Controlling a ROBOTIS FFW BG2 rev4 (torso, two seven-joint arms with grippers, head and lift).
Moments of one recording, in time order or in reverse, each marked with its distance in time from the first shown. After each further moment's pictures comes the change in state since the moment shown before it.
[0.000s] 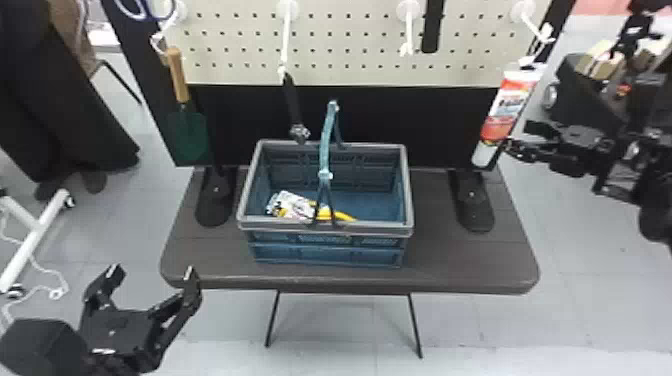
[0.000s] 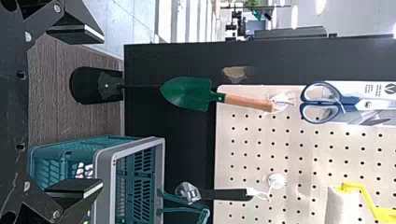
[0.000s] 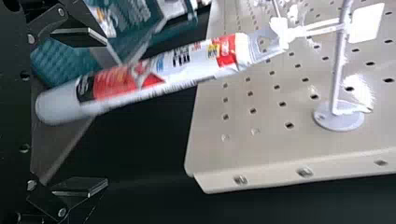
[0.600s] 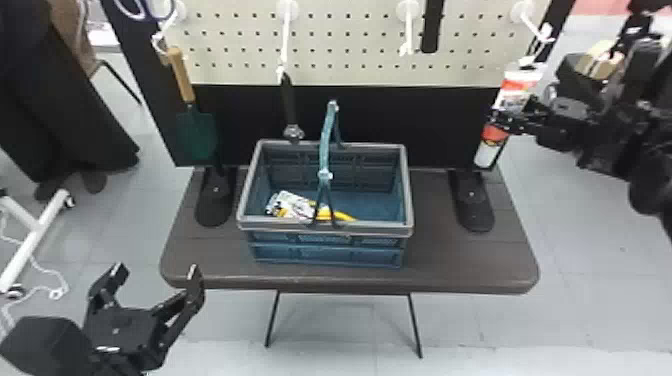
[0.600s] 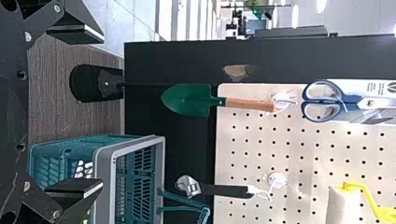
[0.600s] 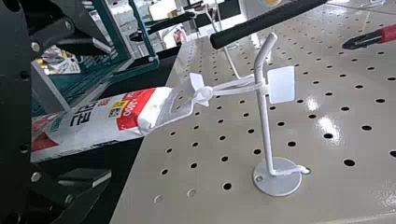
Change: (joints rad) left arm -0.010 -0.002 -0.006 0.010 -0.002 -0.001 0.000; right arm -0.054 -0.023 0.097 -0.034 -0.154 0.005 0.033
